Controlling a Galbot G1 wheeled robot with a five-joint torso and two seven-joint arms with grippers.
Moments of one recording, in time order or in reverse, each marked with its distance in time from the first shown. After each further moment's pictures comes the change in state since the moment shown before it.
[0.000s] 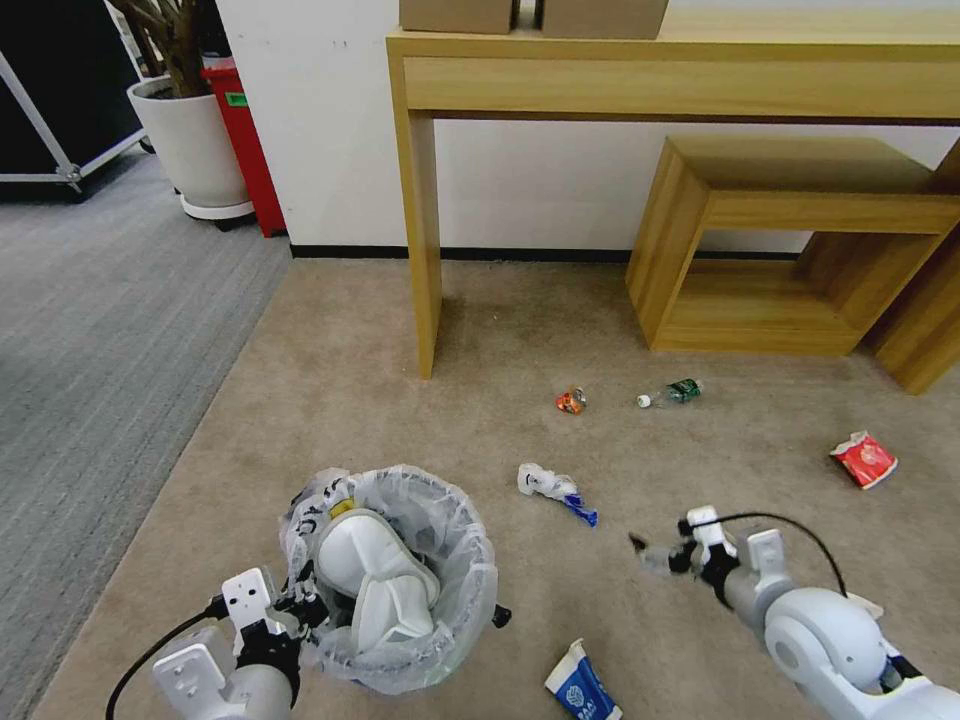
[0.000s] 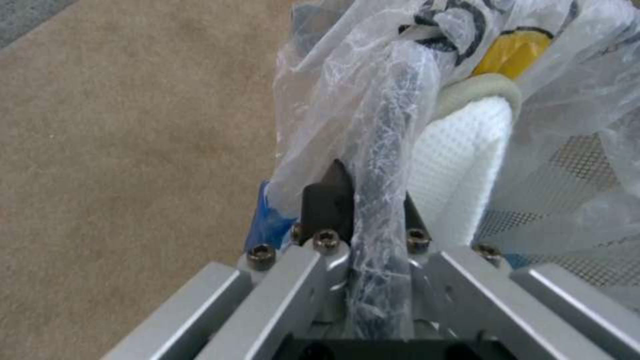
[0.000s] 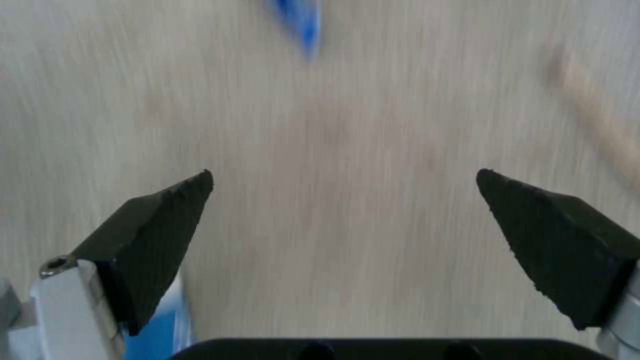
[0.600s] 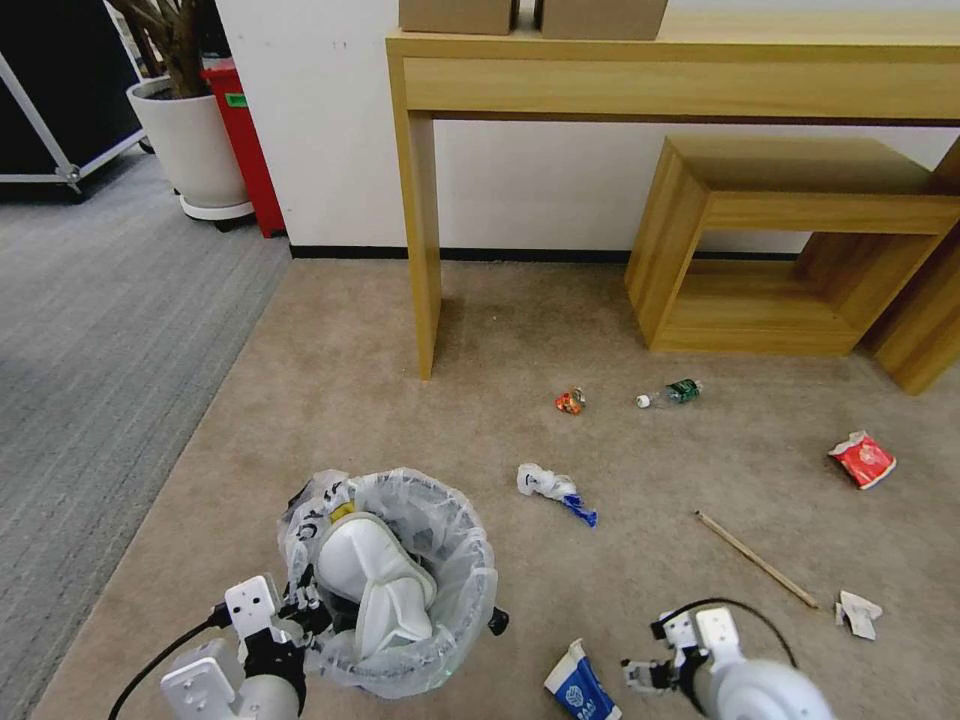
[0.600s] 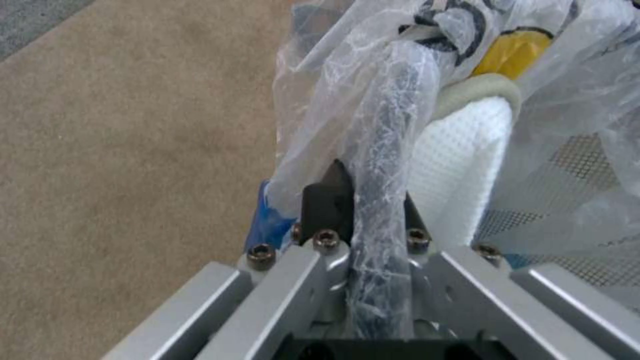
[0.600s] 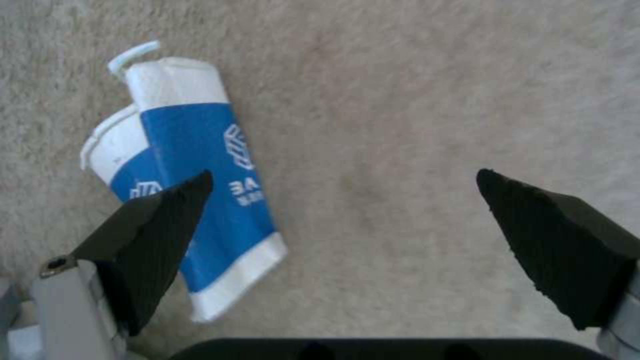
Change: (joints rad) left arm 0.024 -0.048 0.042 0.014 0.108 -0.018 0.025; right arm -0.016 0.118 -0.201 -0.067 0.090 -0.045 0.224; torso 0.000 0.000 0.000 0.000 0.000
